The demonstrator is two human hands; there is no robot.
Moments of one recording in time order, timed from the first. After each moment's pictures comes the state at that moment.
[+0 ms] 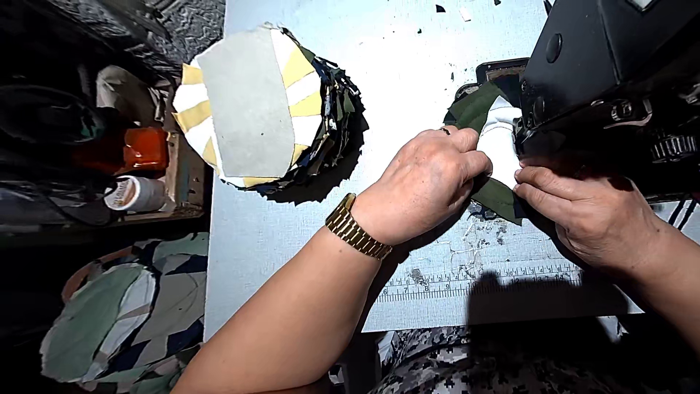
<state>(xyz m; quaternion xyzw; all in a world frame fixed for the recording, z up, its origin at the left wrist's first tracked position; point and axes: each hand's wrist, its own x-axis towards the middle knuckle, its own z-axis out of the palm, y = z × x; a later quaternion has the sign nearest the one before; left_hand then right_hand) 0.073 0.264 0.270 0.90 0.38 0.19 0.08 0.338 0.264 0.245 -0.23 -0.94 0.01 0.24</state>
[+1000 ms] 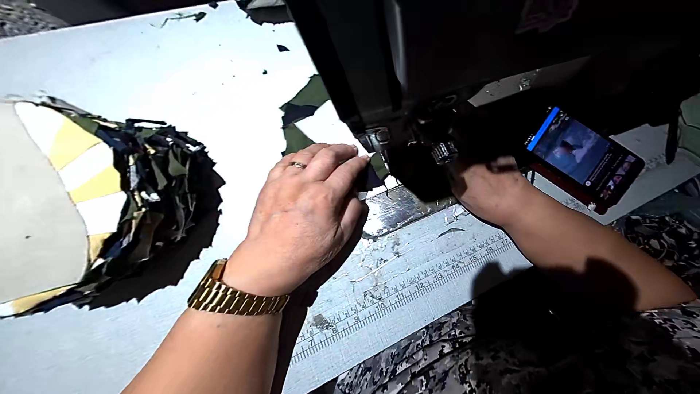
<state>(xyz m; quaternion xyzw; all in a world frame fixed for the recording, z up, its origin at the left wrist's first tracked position) 0.084 0.270 0.255 0.89 0.43 0.16 0.02 0.351 0.276 0.256 -0.47 -0.85 -0.05 0.21</state>
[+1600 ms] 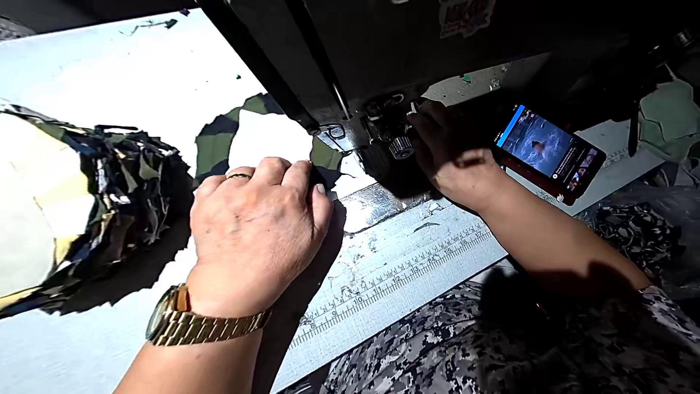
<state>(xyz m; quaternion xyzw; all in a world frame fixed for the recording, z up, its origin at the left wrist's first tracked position) 0.078 0.254 0.244 0.81 0.57 0.10 -0.09 0.358 0.295 0.249 -0.53 -0.82 0.00 0.22</state>
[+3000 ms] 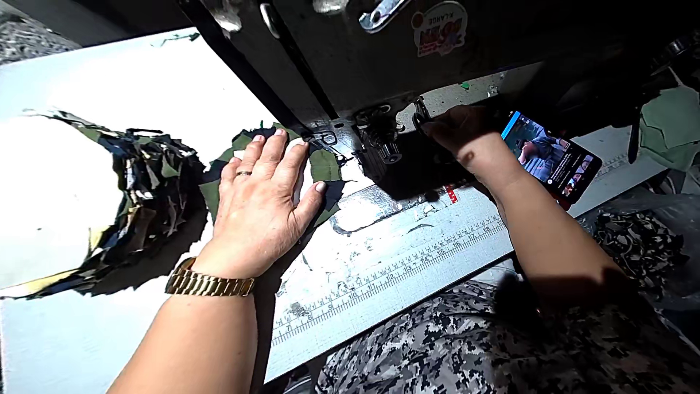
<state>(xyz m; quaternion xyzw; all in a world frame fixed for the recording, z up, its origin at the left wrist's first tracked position) 0.055 0.274 0.234 0.81 0.57 0.12 0.01 0.378 0.311 0.271 -0.60 -0.56 0.43 0.38</state>
